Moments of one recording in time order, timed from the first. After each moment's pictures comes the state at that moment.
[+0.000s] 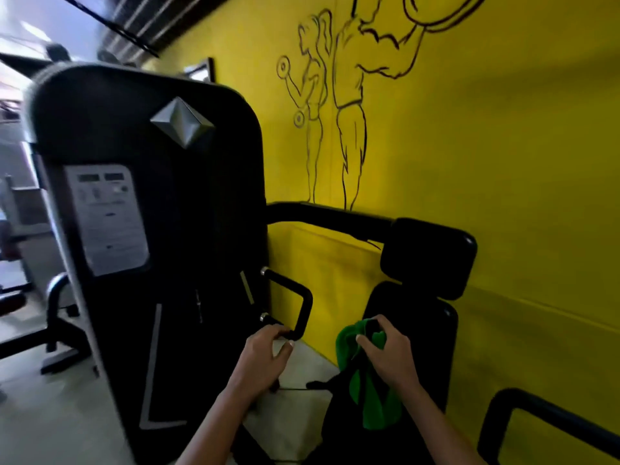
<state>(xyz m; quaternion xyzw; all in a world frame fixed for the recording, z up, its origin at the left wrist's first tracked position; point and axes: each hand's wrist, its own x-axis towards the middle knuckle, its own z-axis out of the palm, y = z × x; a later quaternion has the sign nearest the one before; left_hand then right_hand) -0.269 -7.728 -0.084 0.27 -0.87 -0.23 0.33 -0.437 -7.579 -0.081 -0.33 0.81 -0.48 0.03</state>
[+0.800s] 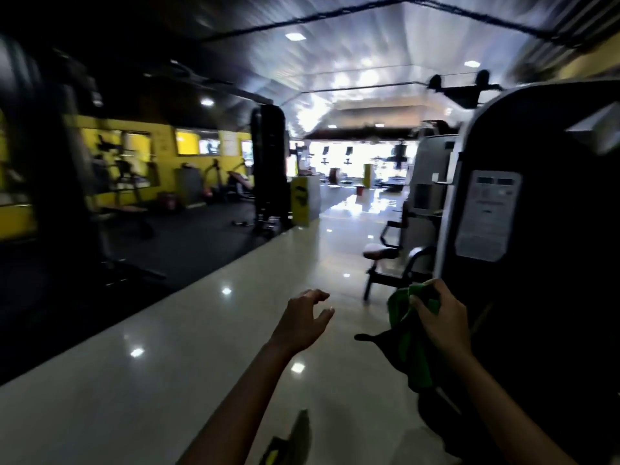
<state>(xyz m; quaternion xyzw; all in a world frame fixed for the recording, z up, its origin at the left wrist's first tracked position) 0.105 -7.590 -0.034 0.65 -0.61 -0.05 0.45 -0.122 -7.666 -0.015 -0.70 0.46 -0.50 0.21</state>
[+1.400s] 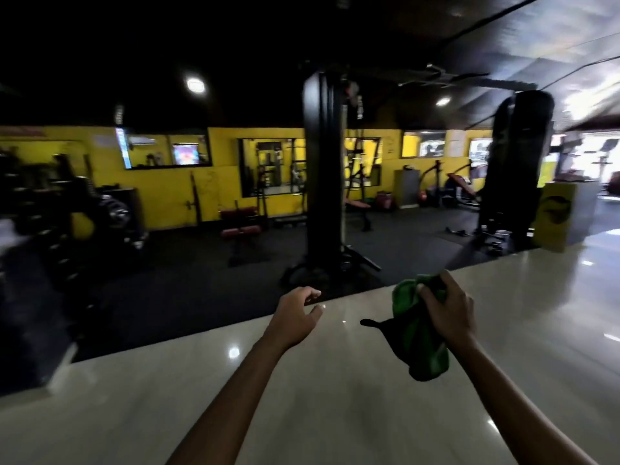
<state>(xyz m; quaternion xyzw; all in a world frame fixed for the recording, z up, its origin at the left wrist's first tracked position) 0.429 -7.229 -0.020 0.85 -0.30 0.12 0.42 0.315 -7.465 -0.007 -0.81 0.16 -0.42 0.38</state>
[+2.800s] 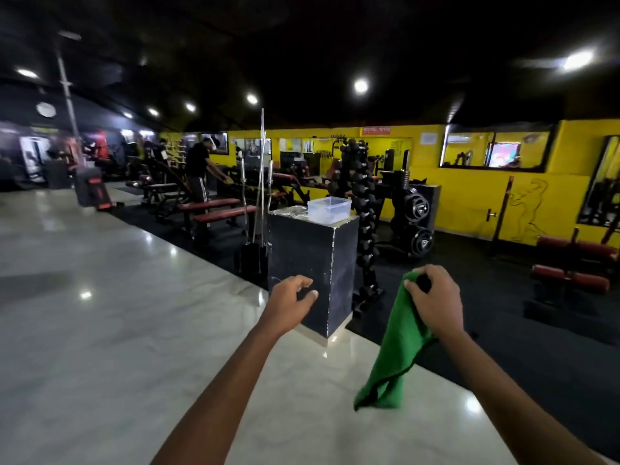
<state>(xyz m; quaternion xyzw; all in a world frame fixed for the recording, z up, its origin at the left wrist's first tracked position) 0.700 -6.655 -0.003 0.85 0.19 0.32 0.36 0.853 -6.861 0.017 -0.80 -0.29 -0.19 0.49</state>
